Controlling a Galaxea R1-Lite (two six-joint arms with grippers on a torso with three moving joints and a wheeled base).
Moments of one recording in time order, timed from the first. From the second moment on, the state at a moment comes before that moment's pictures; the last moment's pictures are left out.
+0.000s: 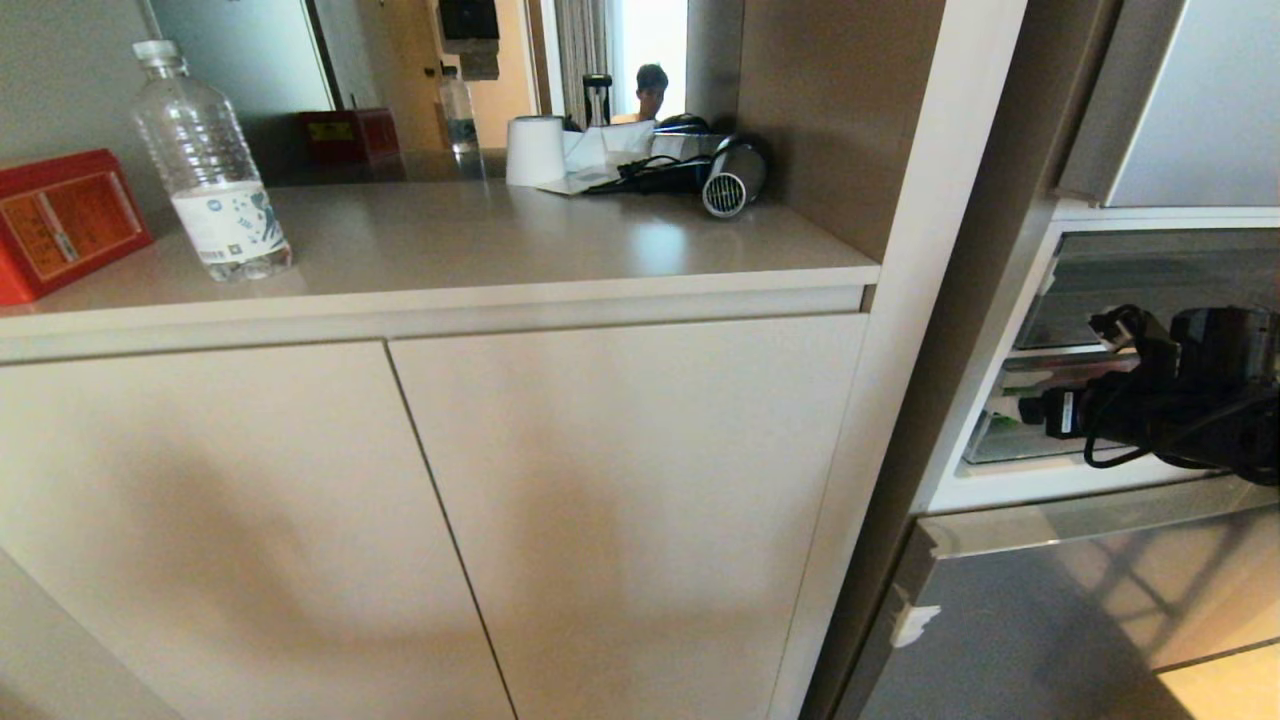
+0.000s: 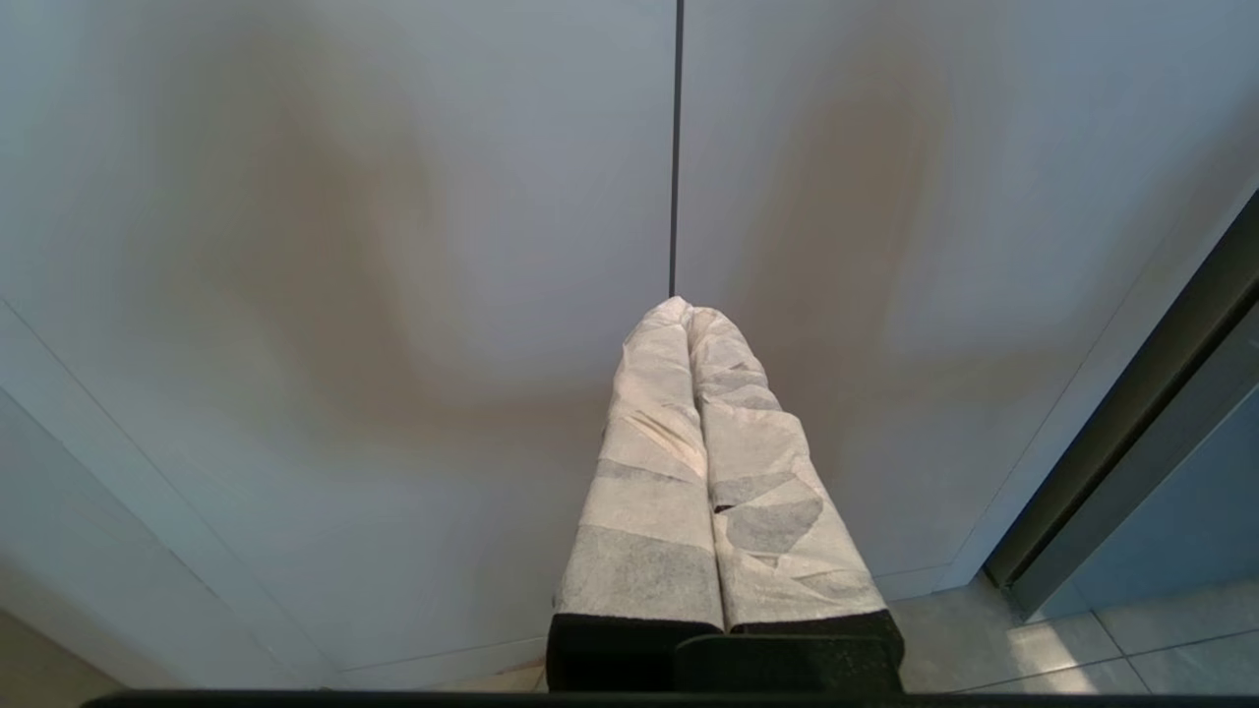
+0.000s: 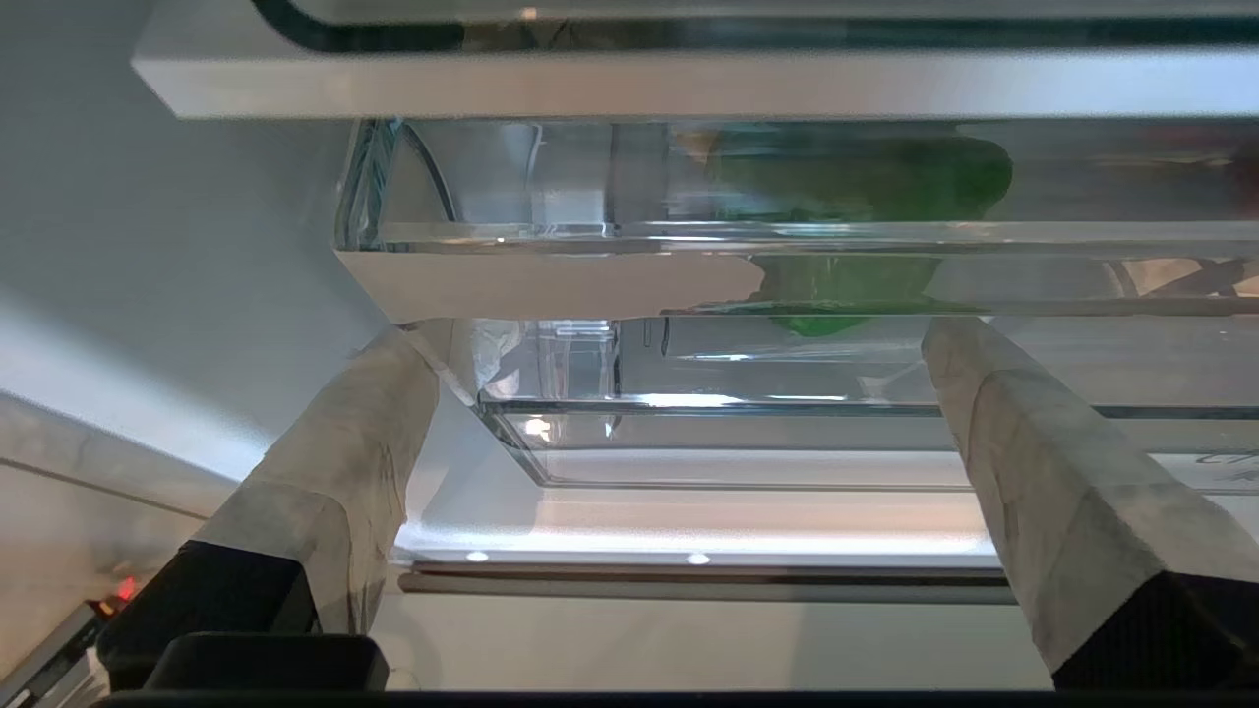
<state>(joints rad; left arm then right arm) 0.00 0.00 -0.02 0.05 0.00 0.01 -0.29 2.03 -1.13 -0.51 0.38 -0.15</state>
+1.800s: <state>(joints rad) 0.00 0.00 -0.02 0.05 0.00 0.01 -0.26 2.01 -1.09 -0.51 0.38 -0.14</state>
